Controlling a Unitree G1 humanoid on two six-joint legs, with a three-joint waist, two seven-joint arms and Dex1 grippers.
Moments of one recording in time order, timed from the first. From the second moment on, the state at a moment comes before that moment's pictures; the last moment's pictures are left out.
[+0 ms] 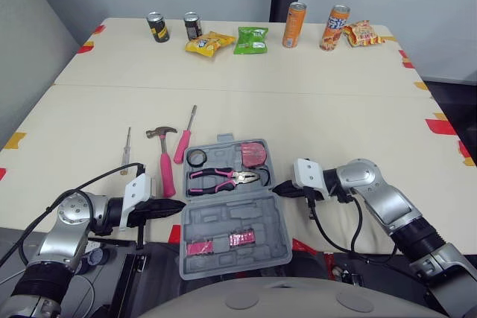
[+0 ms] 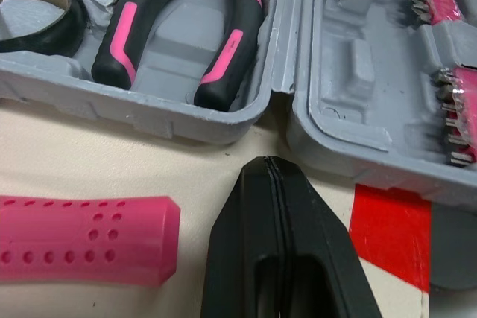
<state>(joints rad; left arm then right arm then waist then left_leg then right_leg) 0.10 0.72 0.00 0.24 -0.28 -0.19 -1.34 -0.21 -0.57 0.38 0.07 0.03 0.01 1.16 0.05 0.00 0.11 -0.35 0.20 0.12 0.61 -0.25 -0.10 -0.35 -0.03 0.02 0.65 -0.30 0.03</state>
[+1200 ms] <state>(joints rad) -0.06 0.60 -0.08 0.18 -0.22 0.02 -1.19 -0.13 -0.64 0.29 -0.03 0.06 0.12 1.13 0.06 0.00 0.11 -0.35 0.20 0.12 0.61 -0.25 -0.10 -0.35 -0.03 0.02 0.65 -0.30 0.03</state>
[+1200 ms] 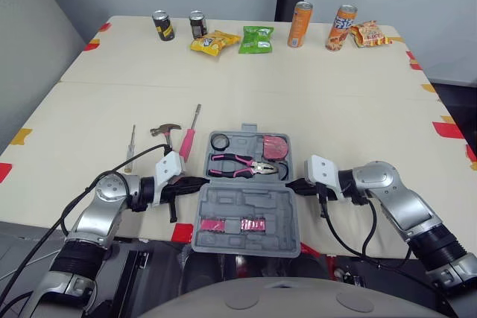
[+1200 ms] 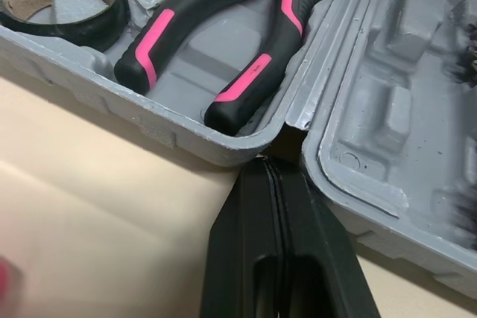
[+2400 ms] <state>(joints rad) -0.26 0.54 -0.13 0.31 -0.14 0.05 -1.14 -0.16 -0.61 0.24 0.05 0.07 0.10 1.03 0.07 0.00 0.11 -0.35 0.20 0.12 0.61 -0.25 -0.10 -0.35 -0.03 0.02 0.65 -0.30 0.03</state>
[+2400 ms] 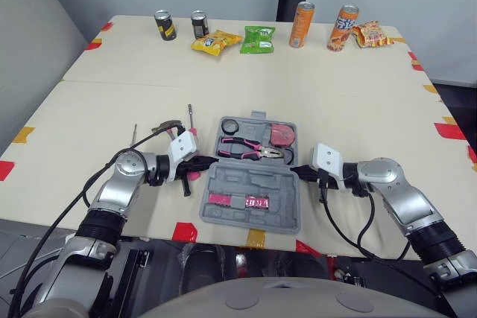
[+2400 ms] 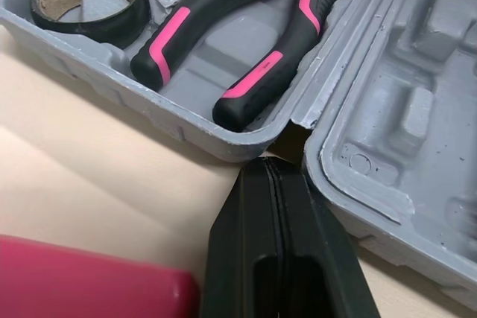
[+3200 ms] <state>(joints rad) -0.25 0.54 -0.13 0.31 -0.14 0.05 -1.13 -0.18 -0.60 0.24 0.07 0.05 0.10 1.01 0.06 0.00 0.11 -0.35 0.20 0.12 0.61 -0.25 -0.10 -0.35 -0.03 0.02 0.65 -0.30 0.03</state>
